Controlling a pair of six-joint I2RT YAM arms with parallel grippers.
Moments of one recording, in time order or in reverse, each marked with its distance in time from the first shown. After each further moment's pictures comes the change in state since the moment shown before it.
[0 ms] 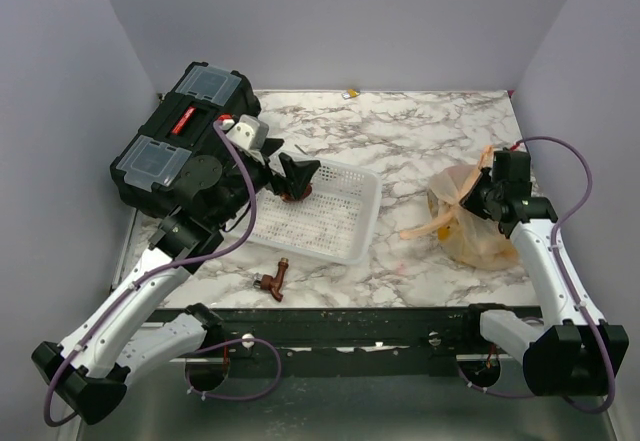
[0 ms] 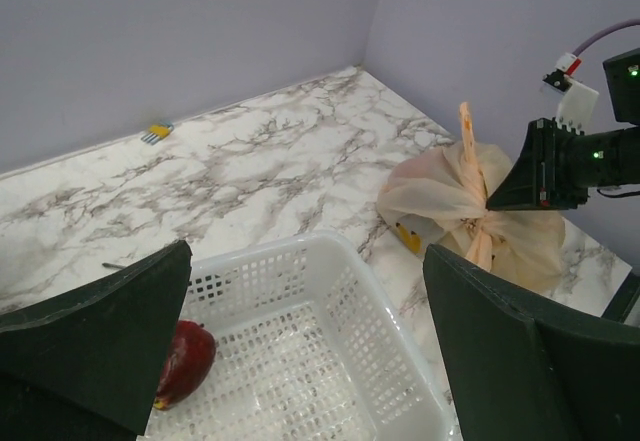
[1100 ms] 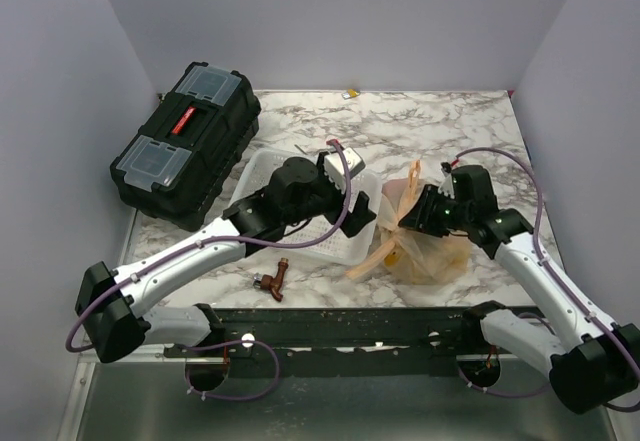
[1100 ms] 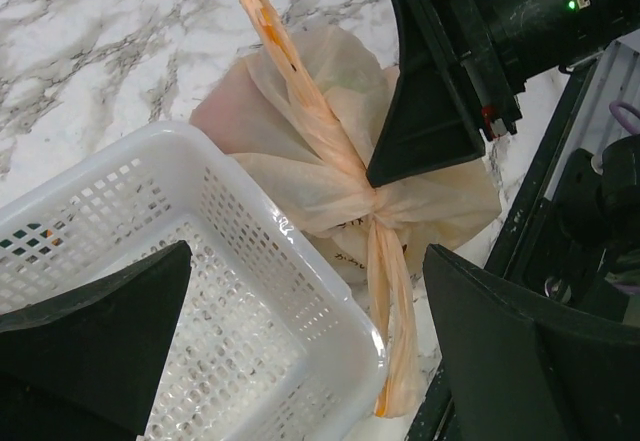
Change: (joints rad) left arm -0.275 0.343 0.063 -0.075 0.062 0.073; right arm 0.344 -0.060 -0.095 0.064 -0.393 0.117
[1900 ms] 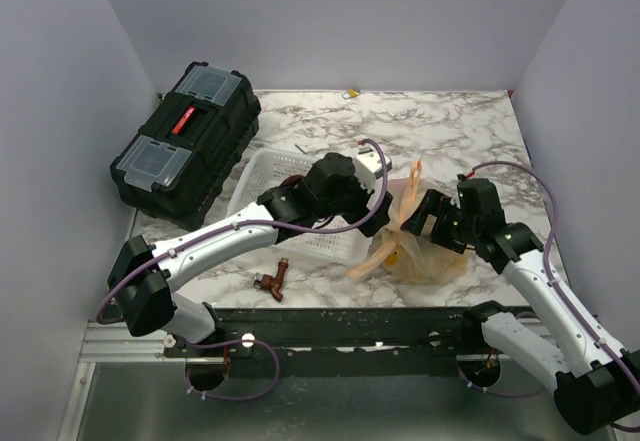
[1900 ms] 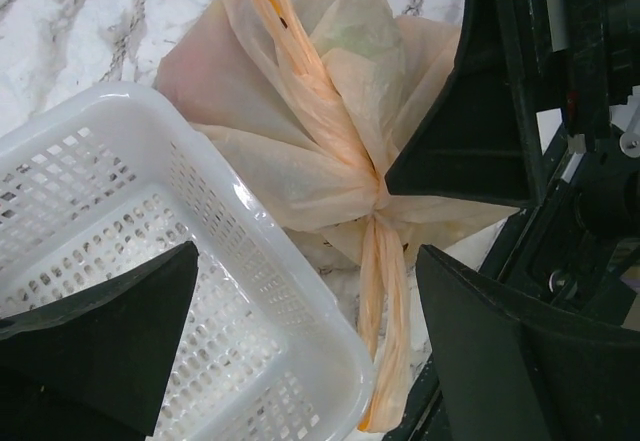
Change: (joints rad) left arm -0.073 0.213 0.162 -0.129 -0.069 -0.030; right arm 0.005 -0.136 -0.053 -0.108 0.186 0.086
